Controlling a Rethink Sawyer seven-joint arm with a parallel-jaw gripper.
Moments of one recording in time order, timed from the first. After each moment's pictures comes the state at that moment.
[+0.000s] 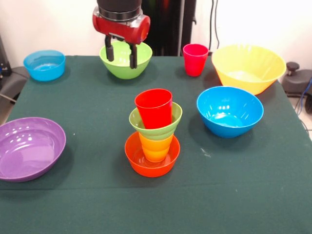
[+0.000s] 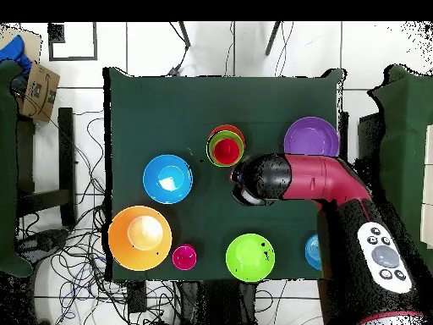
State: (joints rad) arm -0.62 -0.79 0.36 1.70 -0.41 0.82 2.17
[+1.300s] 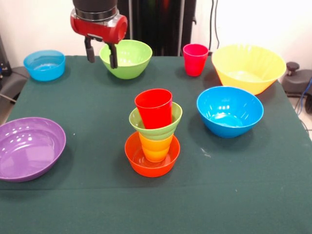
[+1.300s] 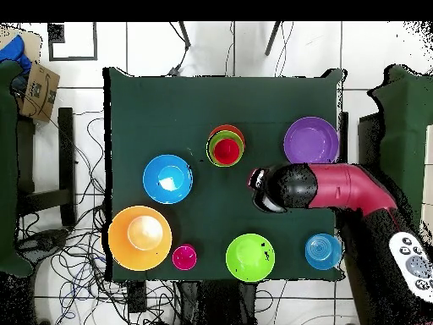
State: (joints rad) arm -0.81 -0.78 0.52 1.76 -0.53 0.82 2.17
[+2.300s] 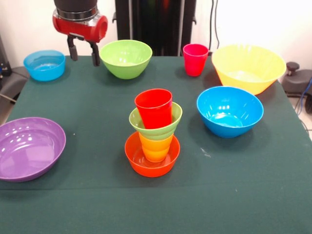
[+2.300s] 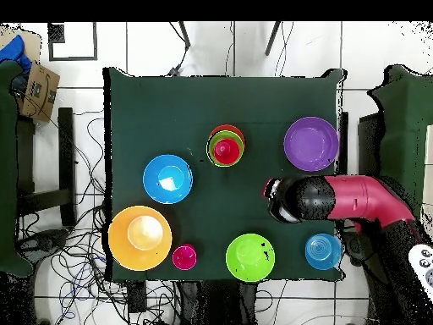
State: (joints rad) arm -0.92 -0.78 0.59 1.79 -0.63 0.82 2.17
